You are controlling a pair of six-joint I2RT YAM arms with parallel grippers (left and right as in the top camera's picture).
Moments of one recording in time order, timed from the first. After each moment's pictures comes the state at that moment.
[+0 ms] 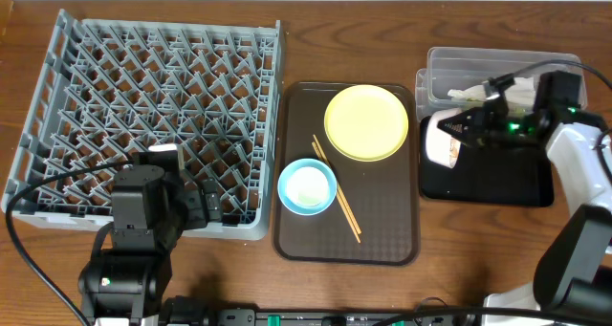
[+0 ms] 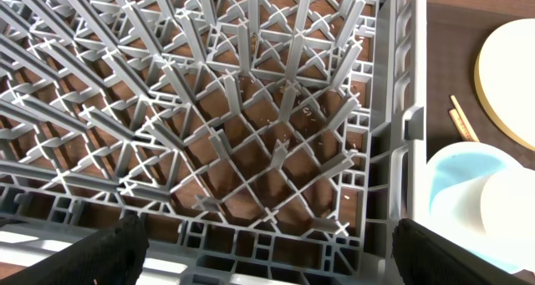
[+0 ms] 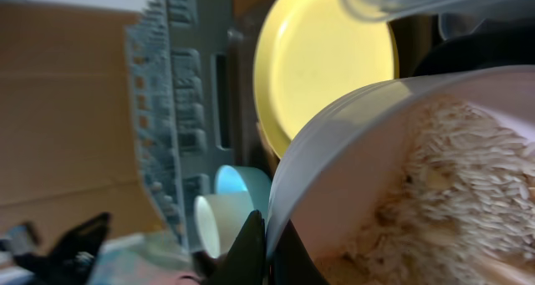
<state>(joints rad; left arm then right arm) -0.04 0.72 0.82 -0.92 -0.04 -0.14 -0.27 1.70 1.15 -0.77 -1.02 0.17</state>
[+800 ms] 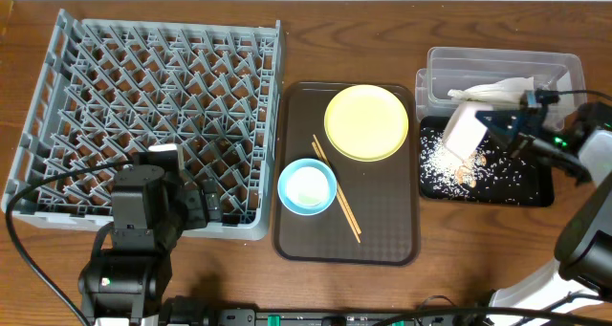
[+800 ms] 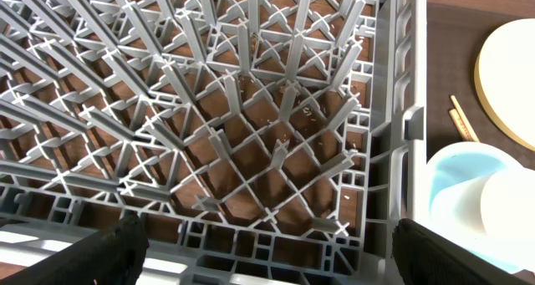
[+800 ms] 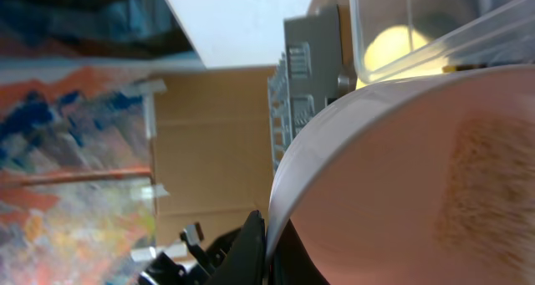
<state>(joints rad) -0.04 0.72 0.82 -0.92 -0.04 -0.14 -0.52 1.89 1.15 -0.77 -1.49 0.13</state>
